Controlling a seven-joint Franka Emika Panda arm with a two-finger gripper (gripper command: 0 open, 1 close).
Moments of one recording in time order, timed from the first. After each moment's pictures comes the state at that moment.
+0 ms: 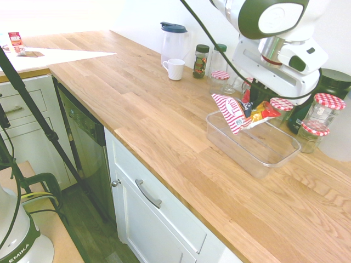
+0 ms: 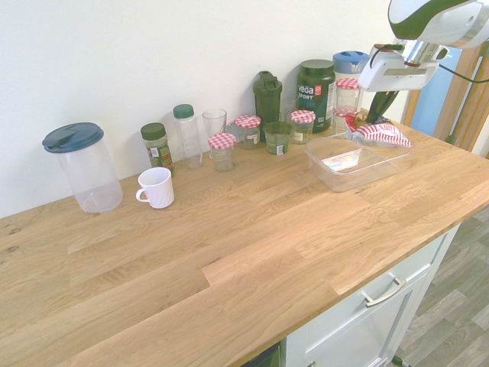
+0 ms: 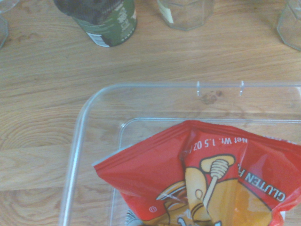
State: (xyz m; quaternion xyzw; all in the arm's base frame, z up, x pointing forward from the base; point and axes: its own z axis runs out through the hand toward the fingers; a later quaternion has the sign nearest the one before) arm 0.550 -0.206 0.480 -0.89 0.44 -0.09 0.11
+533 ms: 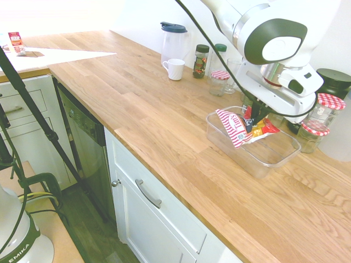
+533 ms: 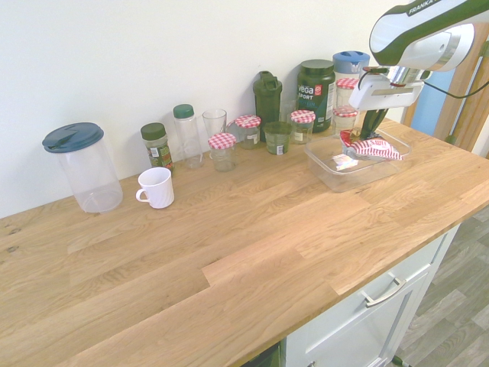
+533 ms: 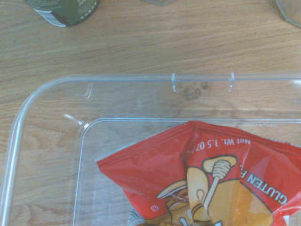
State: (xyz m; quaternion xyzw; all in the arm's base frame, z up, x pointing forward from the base) arm 0.578 -0.215 0.432 -0.89 0.45 -0.08 0.09
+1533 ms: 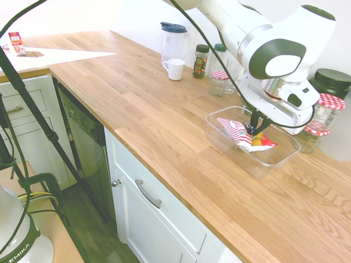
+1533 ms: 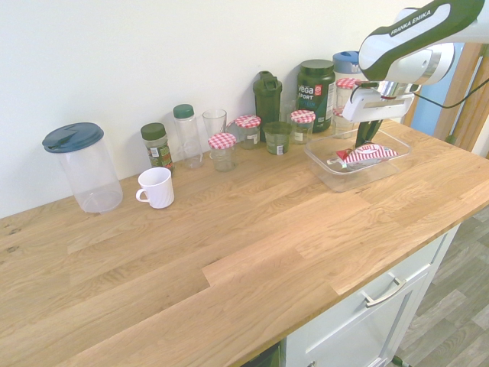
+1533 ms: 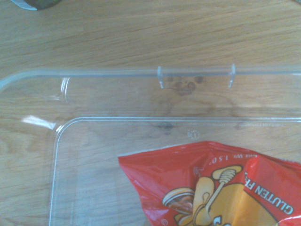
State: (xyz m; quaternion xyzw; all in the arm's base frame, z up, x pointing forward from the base) arm 0.596 -0.221 0.398 -0.89 0.45 -0.06 0.08
